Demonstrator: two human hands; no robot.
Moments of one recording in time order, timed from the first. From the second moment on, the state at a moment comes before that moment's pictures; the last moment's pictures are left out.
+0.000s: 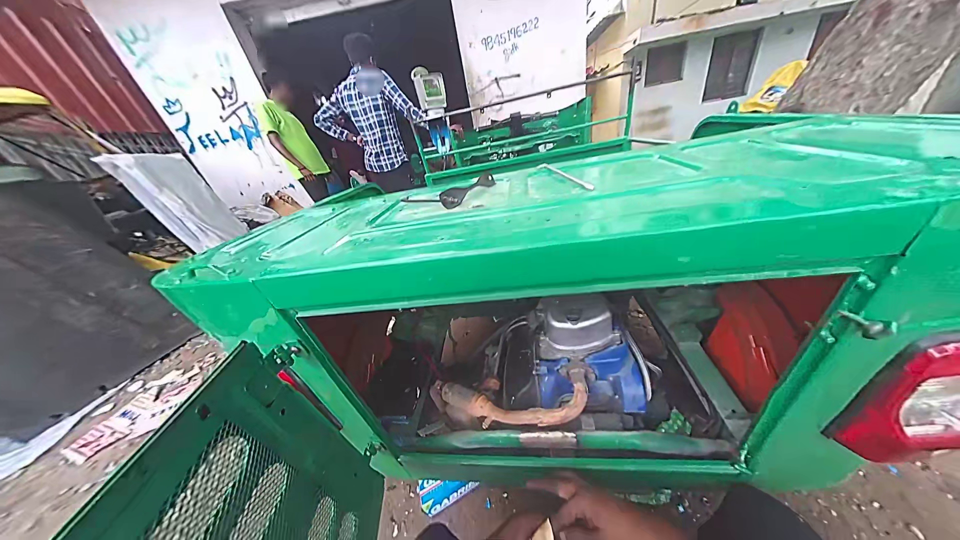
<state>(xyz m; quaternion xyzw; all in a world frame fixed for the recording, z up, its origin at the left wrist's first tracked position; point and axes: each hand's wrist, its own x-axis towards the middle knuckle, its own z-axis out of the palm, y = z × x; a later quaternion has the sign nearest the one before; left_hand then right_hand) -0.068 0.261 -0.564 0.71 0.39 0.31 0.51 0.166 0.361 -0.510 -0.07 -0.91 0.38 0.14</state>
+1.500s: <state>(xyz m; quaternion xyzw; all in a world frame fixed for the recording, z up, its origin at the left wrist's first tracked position) -0.064 0.277 -0.572 0.63 0.41 0.33 0.57 0.156 0.352 -0.540 -0.20 -0.89 0.38 0.18</state>
